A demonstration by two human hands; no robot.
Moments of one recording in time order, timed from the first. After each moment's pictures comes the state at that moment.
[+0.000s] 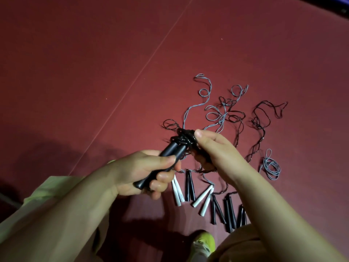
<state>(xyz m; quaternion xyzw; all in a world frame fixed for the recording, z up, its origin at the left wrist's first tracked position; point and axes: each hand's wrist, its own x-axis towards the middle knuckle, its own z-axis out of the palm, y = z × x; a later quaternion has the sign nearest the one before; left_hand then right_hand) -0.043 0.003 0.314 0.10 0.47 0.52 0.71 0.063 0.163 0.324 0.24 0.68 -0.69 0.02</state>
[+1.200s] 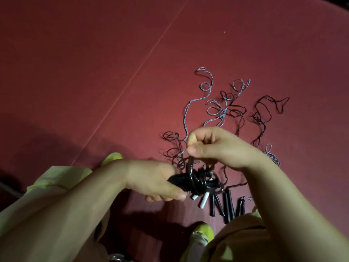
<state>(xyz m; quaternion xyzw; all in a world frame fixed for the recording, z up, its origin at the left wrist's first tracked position) -0.031 0.005 0.300 0.38 0.52 0.25 0.72 0.064 0.168 0.341 0.11 0.74 -0.64 0.16</state>
